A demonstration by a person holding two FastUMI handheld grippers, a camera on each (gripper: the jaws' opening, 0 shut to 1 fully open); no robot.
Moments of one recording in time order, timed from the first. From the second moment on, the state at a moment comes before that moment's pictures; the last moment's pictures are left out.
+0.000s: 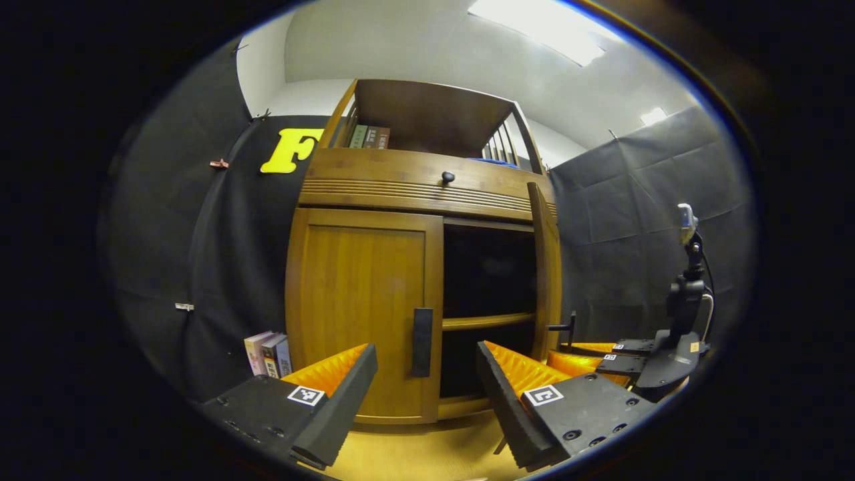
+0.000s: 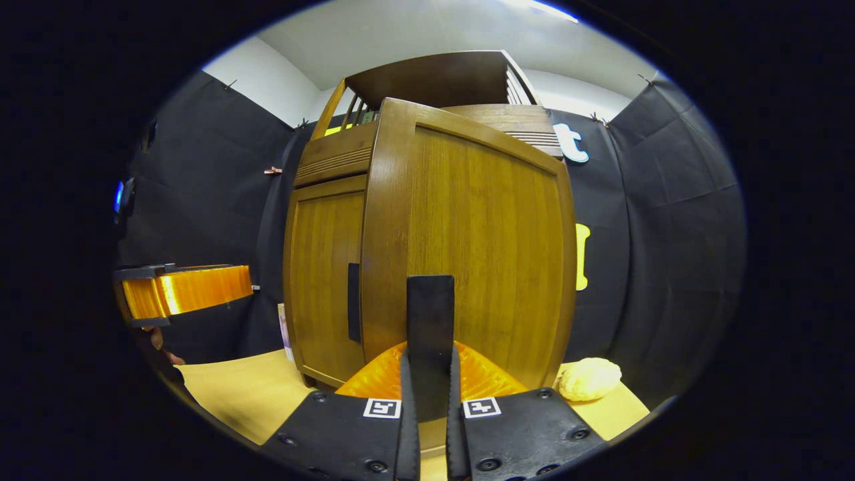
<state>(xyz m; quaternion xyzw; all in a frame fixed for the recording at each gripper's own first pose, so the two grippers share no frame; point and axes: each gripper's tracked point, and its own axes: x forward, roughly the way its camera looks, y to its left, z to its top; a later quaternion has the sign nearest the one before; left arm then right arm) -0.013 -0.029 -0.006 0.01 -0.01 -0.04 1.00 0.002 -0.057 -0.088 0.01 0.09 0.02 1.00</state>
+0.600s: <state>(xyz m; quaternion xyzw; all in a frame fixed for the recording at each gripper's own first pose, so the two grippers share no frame) 0.006 -0.099 -0.013 0.00 -0.02 -0.09 1.00 -0.048 -0.111 -0.068 0.01 0.09 -0.02 1.00</state>
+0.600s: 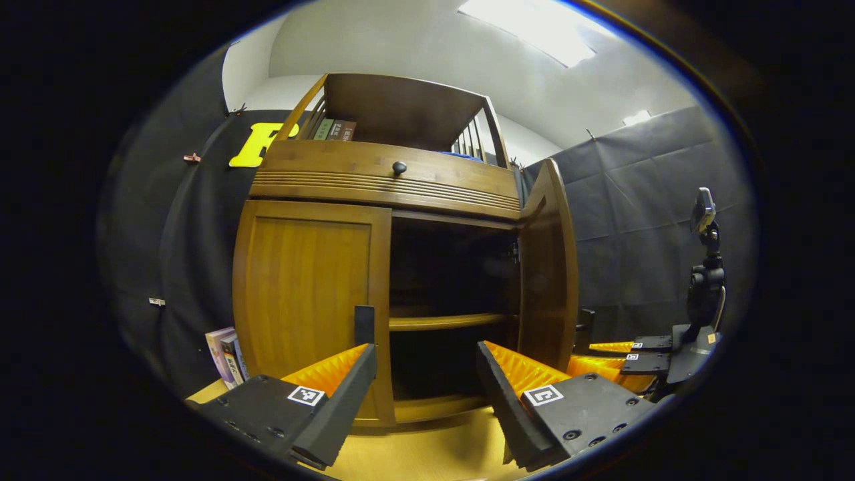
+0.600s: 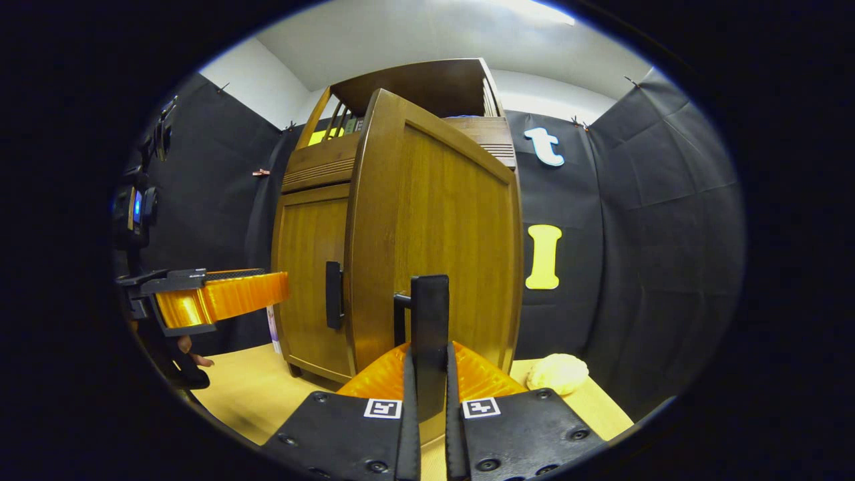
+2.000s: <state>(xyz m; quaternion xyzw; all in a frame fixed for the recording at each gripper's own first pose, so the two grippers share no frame) 0.028 -0.157 -0.017 -0.04 -0.03 -0.13 0.99 -0.135 -0.195 -0.003 -0.01 0.03 -0.13 0.99</state>
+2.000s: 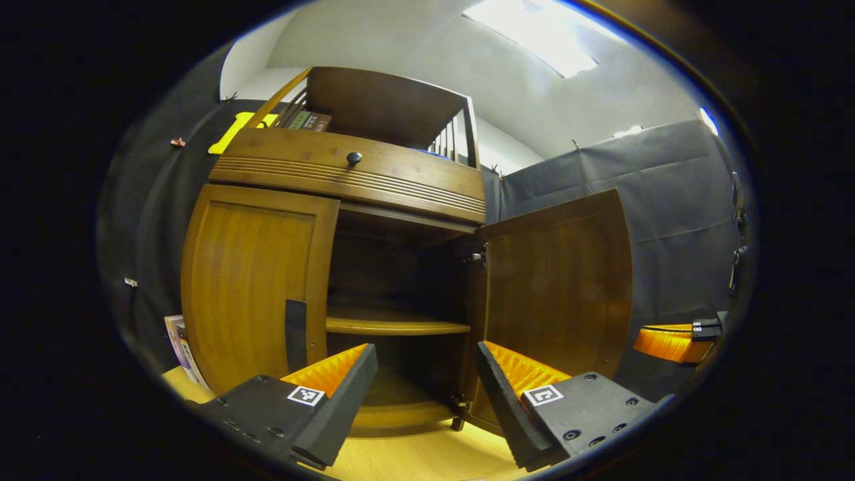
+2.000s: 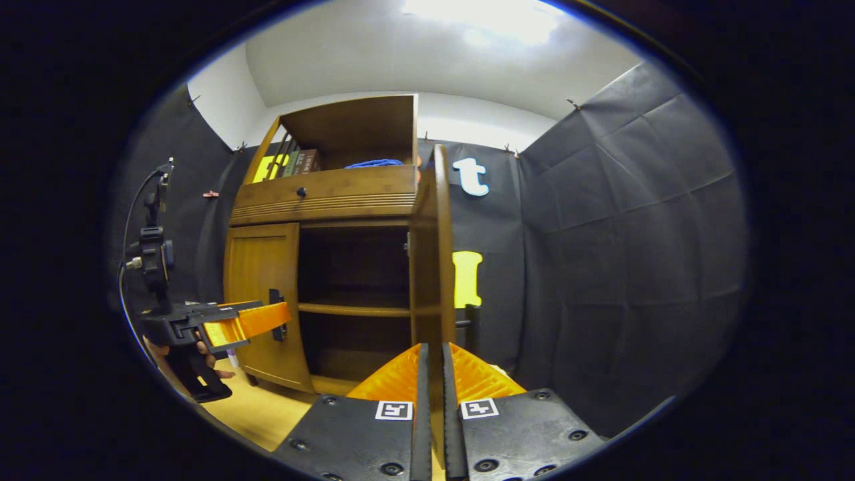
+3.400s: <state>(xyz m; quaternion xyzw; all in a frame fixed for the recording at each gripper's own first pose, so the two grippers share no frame) 0.182 -0.013 -0.074 0.02 -0.03 0.02 1.00 -0.013 -0.095 -0.071 -0.02 0.06 0.02 1.00</state>
